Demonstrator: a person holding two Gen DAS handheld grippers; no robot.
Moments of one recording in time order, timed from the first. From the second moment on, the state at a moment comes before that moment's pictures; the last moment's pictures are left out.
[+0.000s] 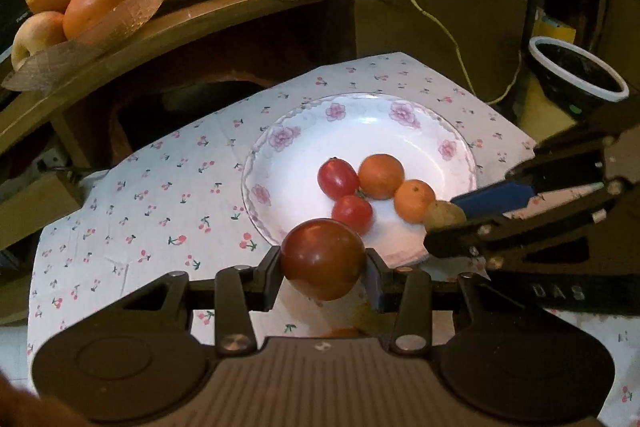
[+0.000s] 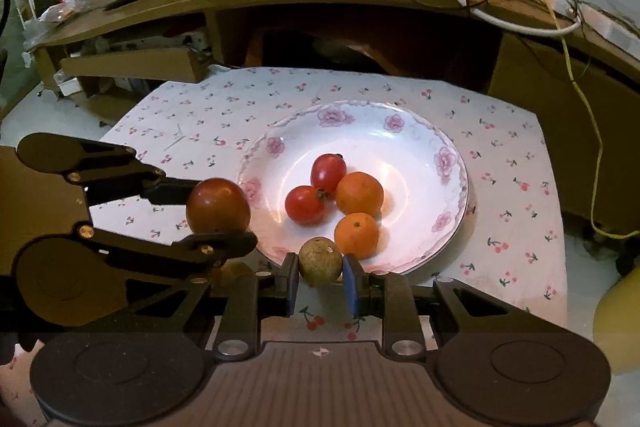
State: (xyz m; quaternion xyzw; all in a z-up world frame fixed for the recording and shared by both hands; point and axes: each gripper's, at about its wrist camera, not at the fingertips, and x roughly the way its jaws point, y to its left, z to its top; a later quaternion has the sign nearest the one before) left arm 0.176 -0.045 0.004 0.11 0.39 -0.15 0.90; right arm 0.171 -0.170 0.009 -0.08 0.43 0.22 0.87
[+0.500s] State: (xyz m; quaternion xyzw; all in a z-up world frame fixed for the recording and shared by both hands) left arm 0.200 -0.051 -0.005 0.14 0.39 -0.15 0.90; right arm 0.192 -0.171 -0.002 -0.08 0.44 0.21 0.87
